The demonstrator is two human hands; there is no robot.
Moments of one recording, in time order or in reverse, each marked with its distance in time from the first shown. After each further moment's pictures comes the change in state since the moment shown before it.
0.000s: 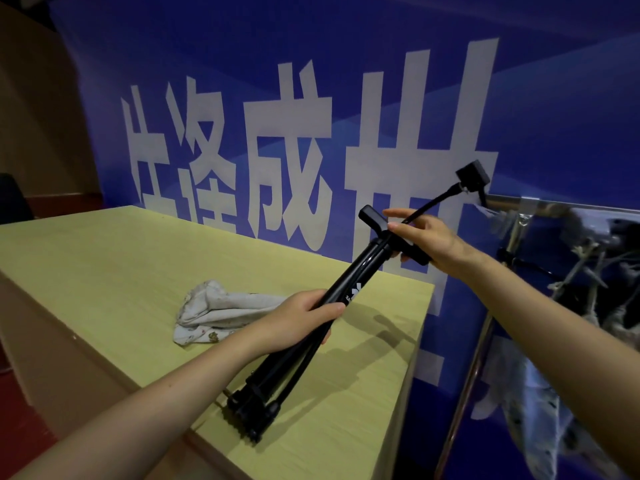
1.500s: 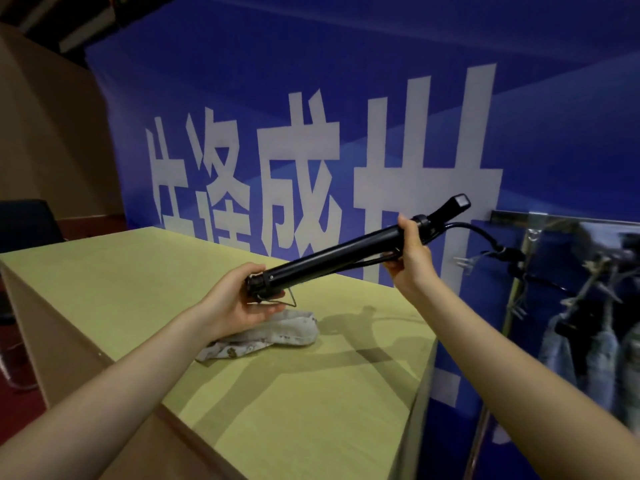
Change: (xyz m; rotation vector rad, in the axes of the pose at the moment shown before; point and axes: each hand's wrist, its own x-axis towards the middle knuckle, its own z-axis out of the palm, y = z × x) left_hand -0.022 0.010 -0.084 -0.858 0.439 -0.358; right_hand 0.005 -0.019 0.064 0.931 0.459 0.205
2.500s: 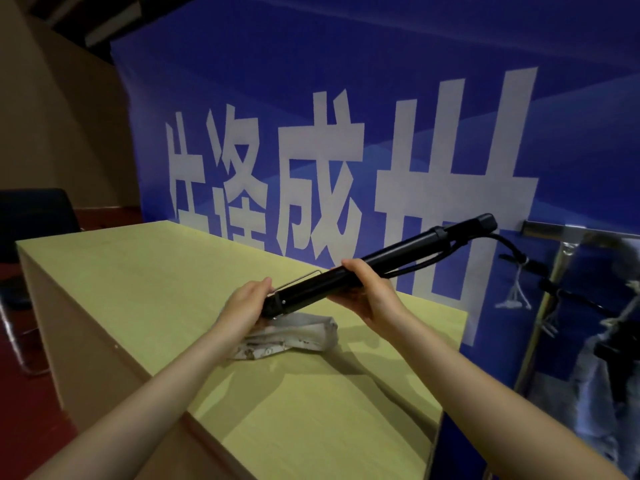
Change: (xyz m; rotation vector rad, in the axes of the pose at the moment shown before) left_hand 0.031 -0.023 -0.036 0.707 0.402 0.425; right_hand -0.034 0.068 0.035 -0.237 -0.374 0.141
